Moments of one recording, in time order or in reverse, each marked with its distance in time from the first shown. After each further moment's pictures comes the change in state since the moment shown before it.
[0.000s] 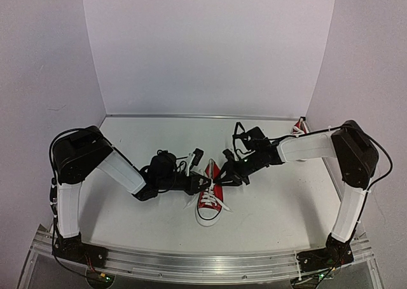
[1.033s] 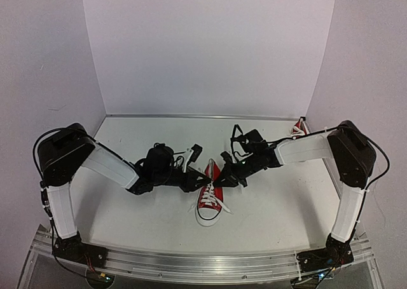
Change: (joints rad) left arm 0.013 -0.124 -0.005 -0.190 -0.009 0.131; right arm 0.011 0.022 -0.013 0.053 -0.017 0.035
